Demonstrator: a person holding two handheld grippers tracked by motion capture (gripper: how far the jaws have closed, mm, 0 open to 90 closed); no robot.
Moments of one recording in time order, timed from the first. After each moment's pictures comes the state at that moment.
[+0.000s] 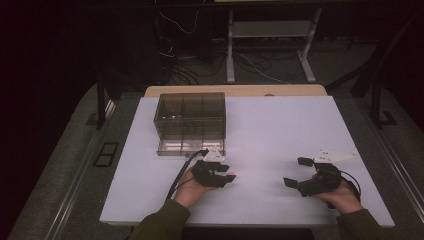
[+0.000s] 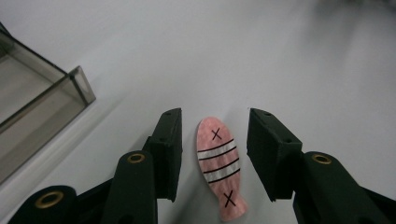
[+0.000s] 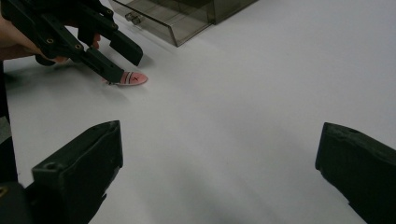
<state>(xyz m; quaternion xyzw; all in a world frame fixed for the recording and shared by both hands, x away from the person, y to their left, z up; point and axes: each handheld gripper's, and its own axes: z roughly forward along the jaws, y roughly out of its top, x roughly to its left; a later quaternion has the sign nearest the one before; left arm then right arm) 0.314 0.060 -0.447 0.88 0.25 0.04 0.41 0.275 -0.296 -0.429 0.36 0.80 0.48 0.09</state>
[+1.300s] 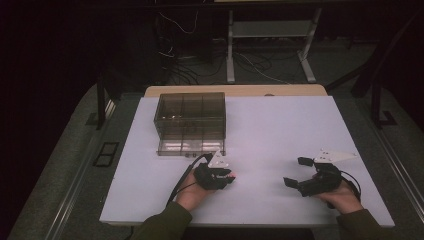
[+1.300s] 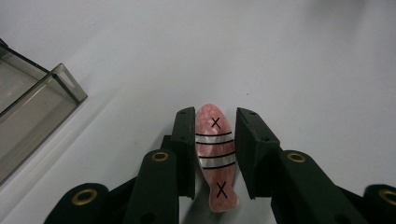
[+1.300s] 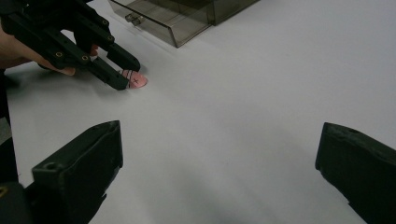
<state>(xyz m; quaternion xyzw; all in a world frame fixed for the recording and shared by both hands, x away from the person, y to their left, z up) 0.306 0.053 -0.451 0.89 0.22 0.07 0.38 0.275 -0.296 -0.429 0.36 0.80 0.48 0.09</state>
